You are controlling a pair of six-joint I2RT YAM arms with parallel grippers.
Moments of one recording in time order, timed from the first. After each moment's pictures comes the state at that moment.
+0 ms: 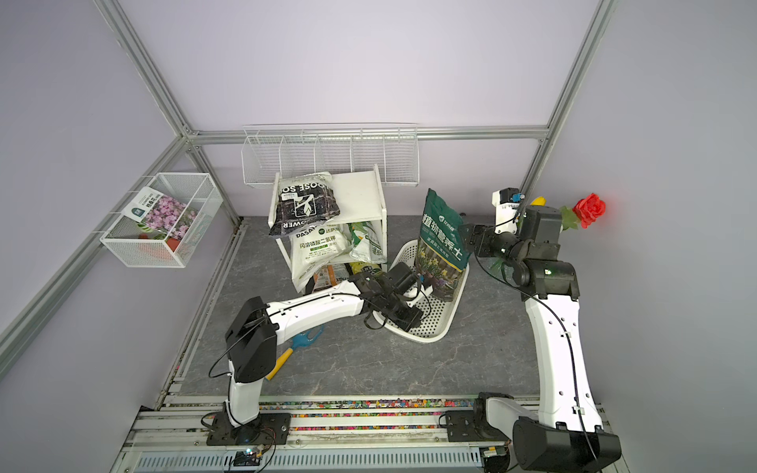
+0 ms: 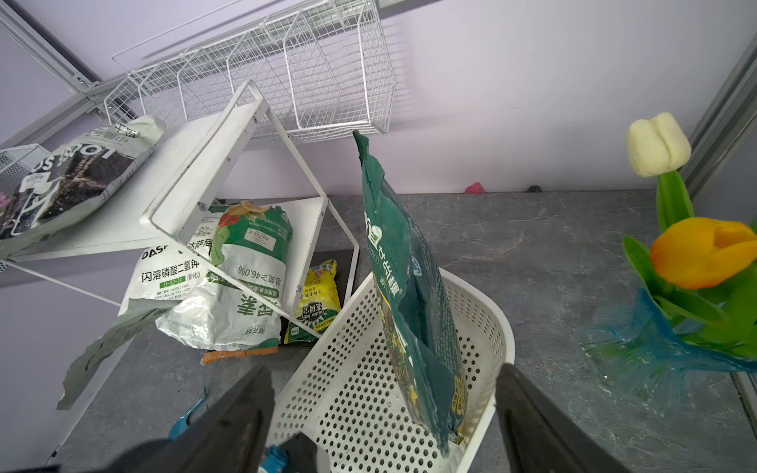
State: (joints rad) left arm -1.07 2.01 1.66 -0.72 0.29 -0.26; right arm -0.08 1.18 1.46 -0.73 -0.44 0.11
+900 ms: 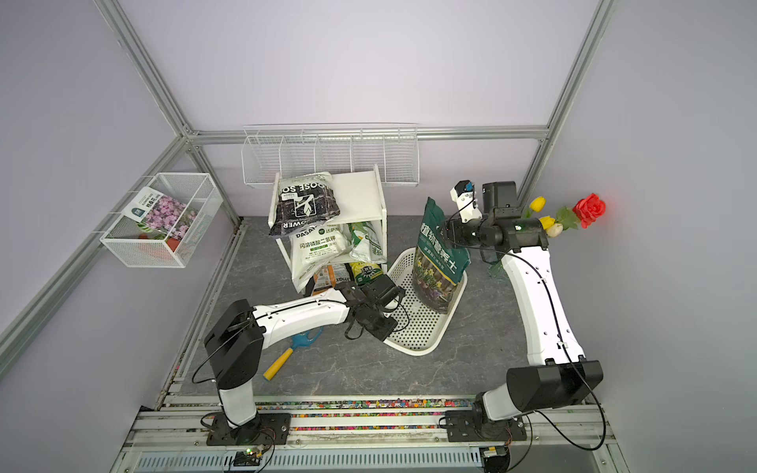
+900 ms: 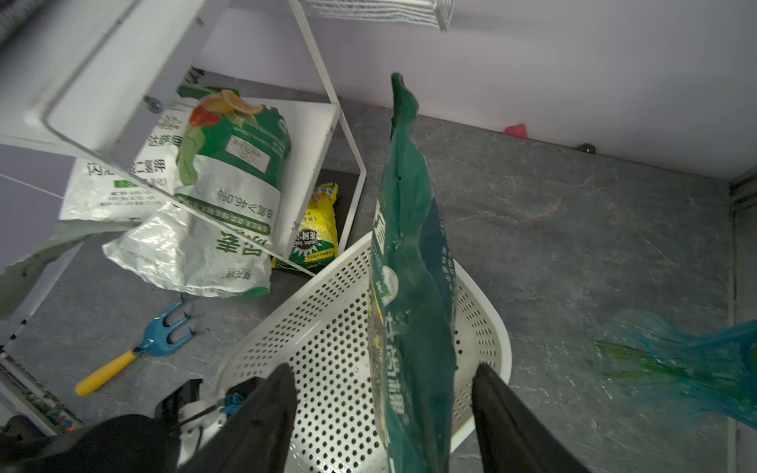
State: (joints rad) left arm -1.02 1.87 1.40 -0.76 0.09 -0.23; right arm 0.10 1.50 1.78 -1.06 -0.31 -0.12
